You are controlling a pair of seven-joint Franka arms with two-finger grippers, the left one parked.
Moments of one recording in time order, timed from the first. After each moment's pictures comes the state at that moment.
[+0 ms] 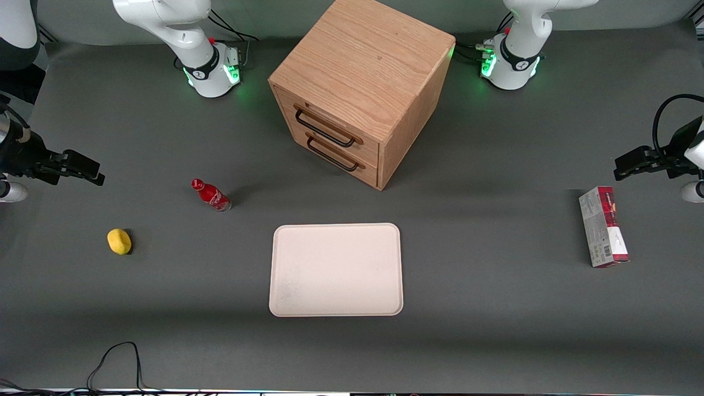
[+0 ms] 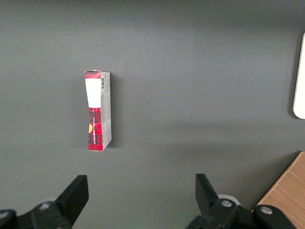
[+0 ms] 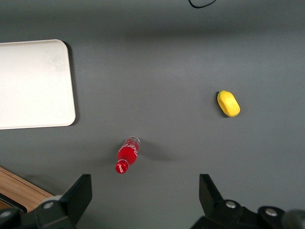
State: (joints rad) arm 0.01 0.06 -0.02 -1.54 0.01 1.60 0.06
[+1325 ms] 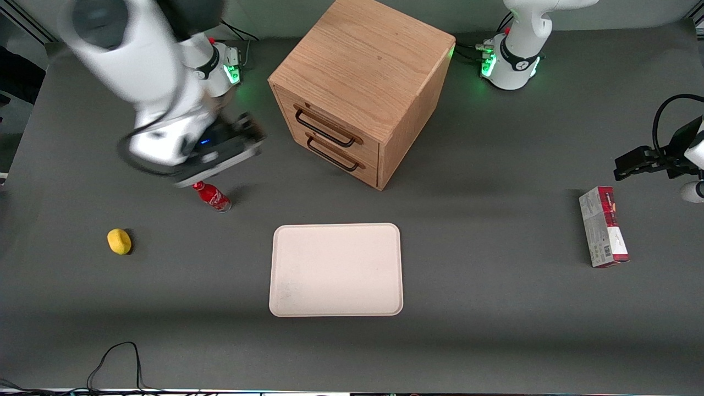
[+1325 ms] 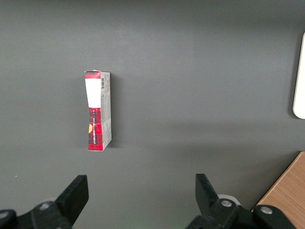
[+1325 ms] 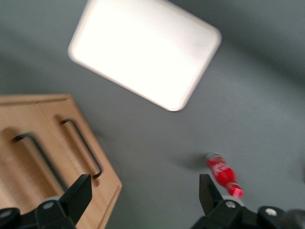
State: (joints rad) arm 0.51 0.21 0.05 -1.40 0.02 1.60 0.02
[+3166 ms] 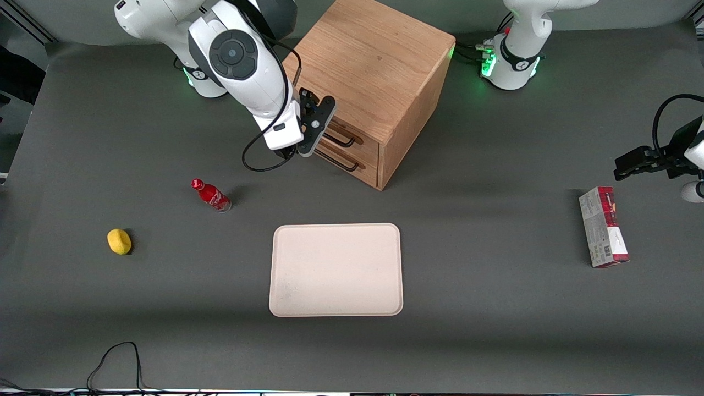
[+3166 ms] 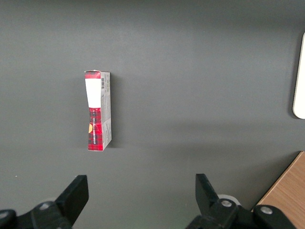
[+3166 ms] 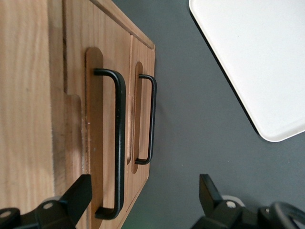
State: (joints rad) arm 0.69 0.16 -0.01 -1.76 0.20 1.81 -0.41
